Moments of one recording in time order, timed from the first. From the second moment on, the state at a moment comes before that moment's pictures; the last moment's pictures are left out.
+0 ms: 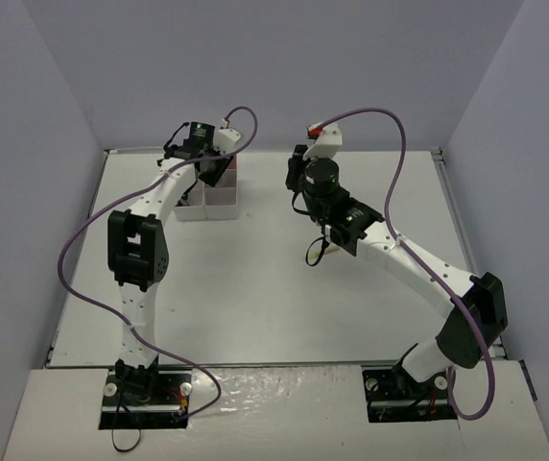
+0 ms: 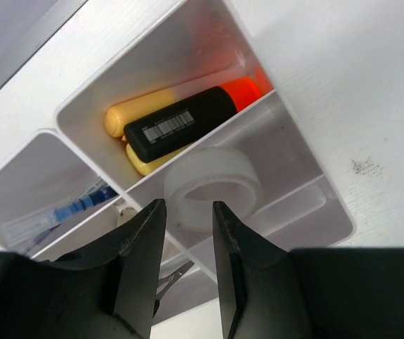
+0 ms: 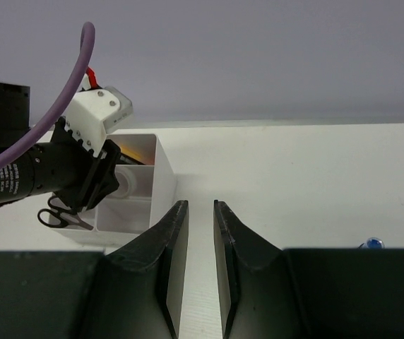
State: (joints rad) left arm -0.26 2.17 2.01 -0.66 0.04 0.39; right arm 0.72 1.51 1.31 0.08 0.51 0.29
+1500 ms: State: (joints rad) left arm -0.32 2.03 2.04 -0.65 -0.03 0.38; right arm 0.44 1.58 1.35 -0.25 0.52 0.35
